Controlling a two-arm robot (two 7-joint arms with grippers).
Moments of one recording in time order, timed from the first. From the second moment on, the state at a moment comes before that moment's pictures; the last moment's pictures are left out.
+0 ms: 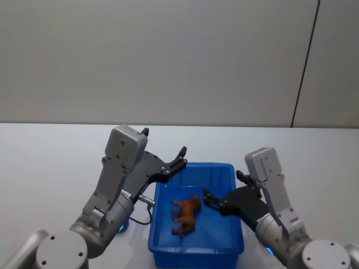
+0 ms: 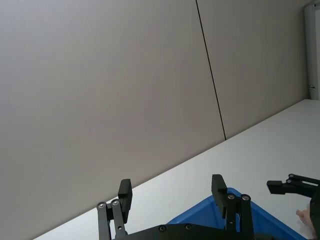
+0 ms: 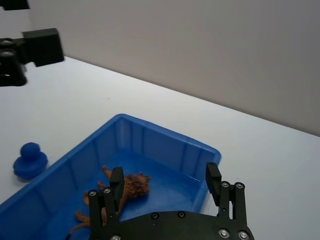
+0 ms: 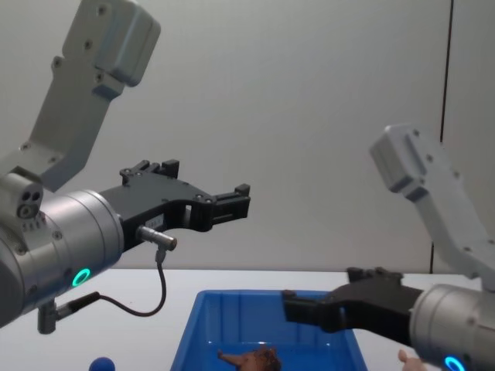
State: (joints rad) left arm -0.24 0.38 0.45 -1.63 -0.20 0.01 -0.01; right arm 0.18 0.08 -0.35 -1.46 0.02 0.20 0.16
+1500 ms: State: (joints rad) left arm -0.24 0.38 0.45 -1.63 -0.20 0.01 -0.01; right arm 0.03 0.12 -0.31 -1.56 0.09 0.33 -0.12
